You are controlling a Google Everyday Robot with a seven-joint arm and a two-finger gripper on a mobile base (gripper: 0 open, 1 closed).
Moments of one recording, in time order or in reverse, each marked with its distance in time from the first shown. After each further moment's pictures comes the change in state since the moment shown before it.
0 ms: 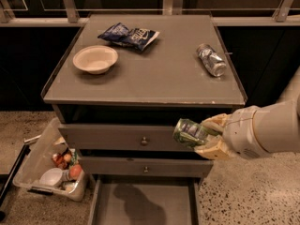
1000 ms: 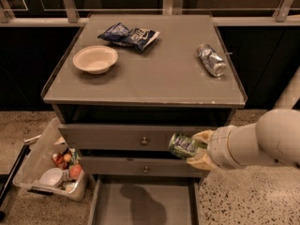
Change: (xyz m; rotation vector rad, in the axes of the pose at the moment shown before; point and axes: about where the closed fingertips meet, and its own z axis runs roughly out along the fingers) arm 0.044 0.003 0.073 0.015 0.057 -0.014
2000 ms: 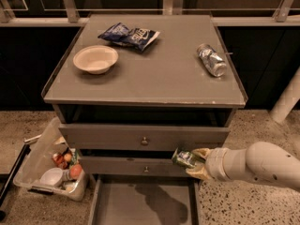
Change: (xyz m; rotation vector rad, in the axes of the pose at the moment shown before) arm 0.090 -0.007 0.120 -0.010 -0.110 0.060
